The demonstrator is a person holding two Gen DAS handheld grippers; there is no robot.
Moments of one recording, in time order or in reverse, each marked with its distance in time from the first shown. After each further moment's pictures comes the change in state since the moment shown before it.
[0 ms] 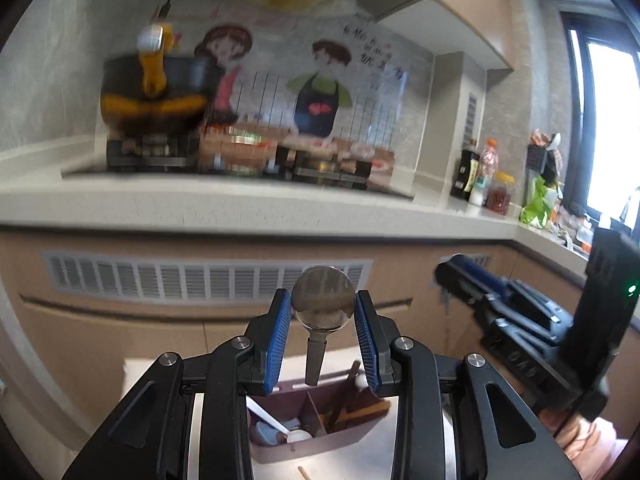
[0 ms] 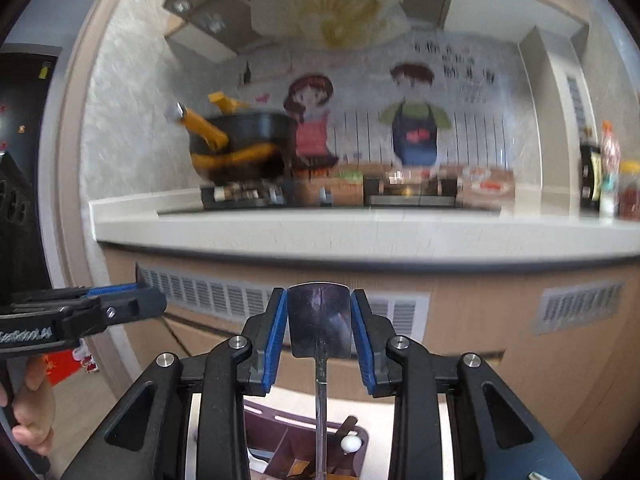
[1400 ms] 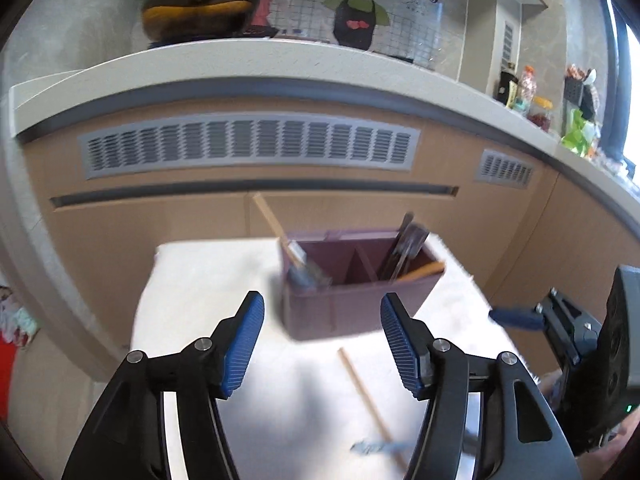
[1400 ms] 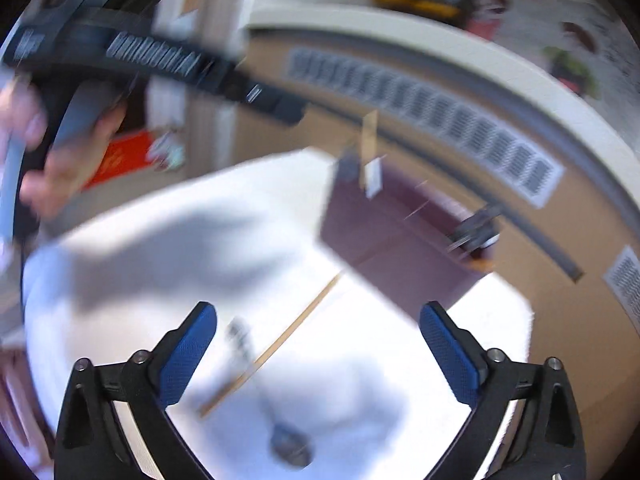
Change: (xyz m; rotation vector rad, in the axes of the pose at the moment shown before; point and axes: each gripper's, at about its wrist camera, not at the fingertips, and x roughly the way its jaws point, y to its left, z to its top) left arm -0.029 0.006 -0.130 -0.001 0.234 0.177; right arm -0.081 0.079 -0.181 -0.488 0.459 0.333
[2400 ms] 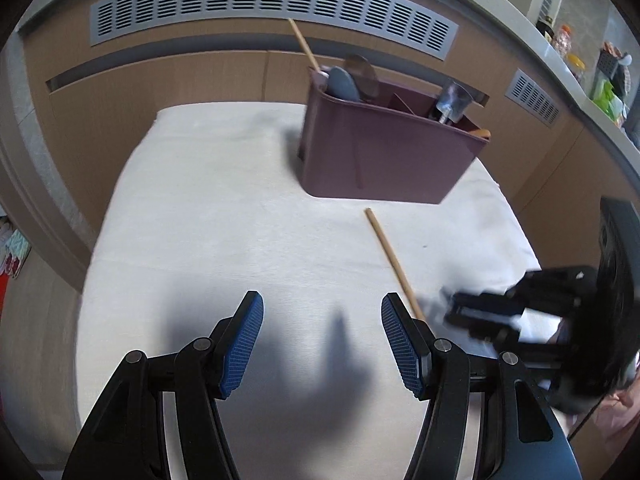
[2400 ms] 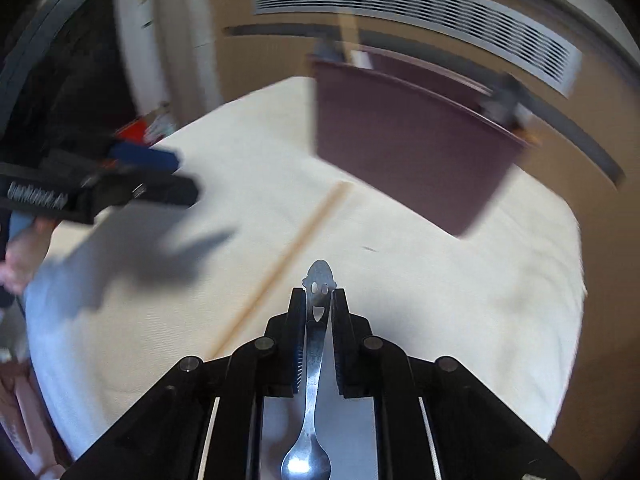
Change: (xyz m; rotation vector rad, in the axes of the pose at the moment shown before) left arm 0.049 0.016 -0.092 -0.091 0.306 -0.025; right arm 0.049 -0.039 -0.043 0.258 0.193 0.077
